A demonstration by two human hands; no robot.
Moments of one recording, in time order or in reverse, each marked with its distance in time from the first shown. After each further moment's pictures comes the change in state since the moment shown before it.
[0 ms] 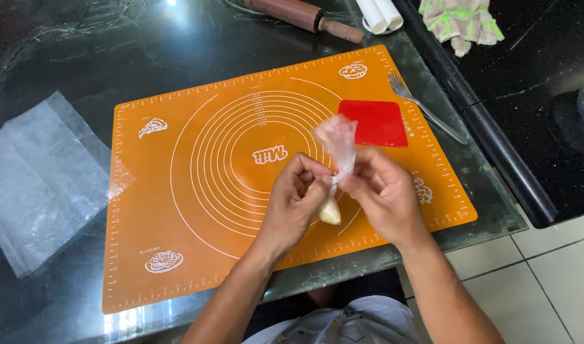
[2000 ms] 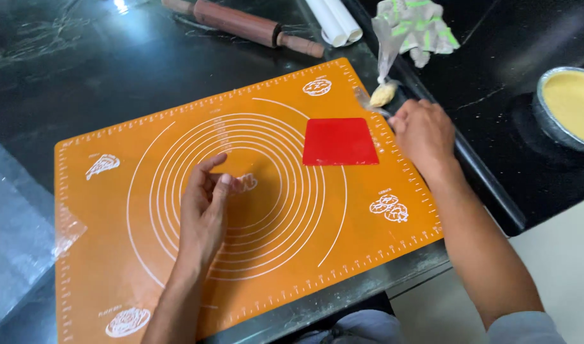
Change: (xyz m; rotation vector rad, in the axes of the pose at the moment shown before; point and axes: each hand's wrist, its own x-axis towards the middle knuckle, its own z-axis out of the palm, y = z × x) left_hand 0.040 0.009 -0.085 0.399 0.249 0.047; right_hand 0.109 0.049 -0.179 -1.588 0.193 -0.067
